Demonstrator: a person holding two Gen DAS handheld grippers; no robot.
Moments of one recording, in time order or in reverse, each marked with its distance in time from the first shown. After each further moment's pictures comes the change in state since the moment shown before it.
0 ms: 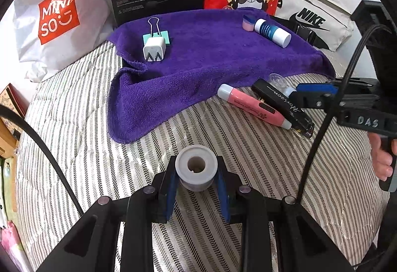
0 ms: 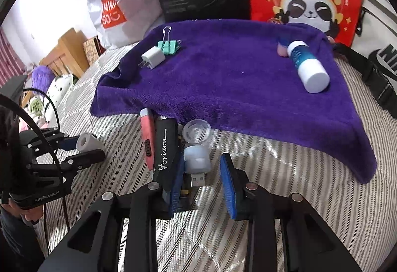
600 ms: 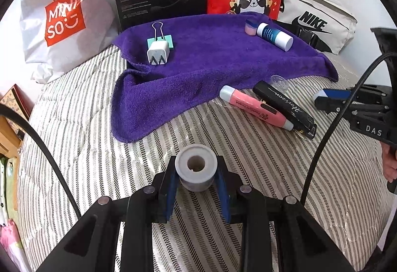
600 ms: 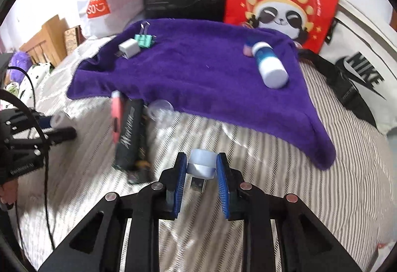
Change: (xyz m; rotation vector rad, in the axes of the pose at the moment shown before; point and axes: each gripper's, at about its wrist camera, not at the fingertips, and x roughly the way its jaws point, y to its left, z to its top) left arm -0.005 -0.005 -0.006 -0.014 -0.046 0.046; right arm -0.018 -0.015 -0.027 -0.036 -0.024 -0.202
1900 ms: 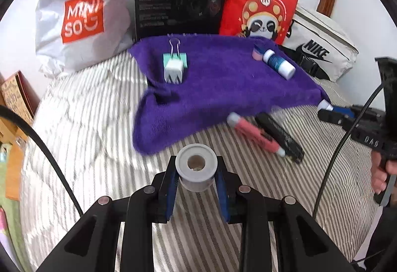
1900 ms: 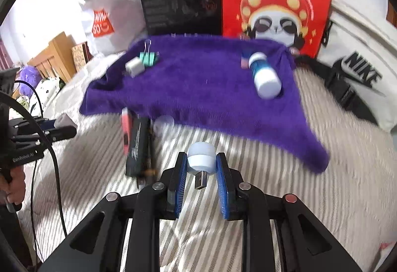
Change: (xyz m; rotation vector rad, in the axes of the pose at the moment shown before) left arm -0.031 0.027 0.026 -0.115 -0.043 -0.044; right arm -0.028 -0.015 0.015 0.036 -0.068 0.078
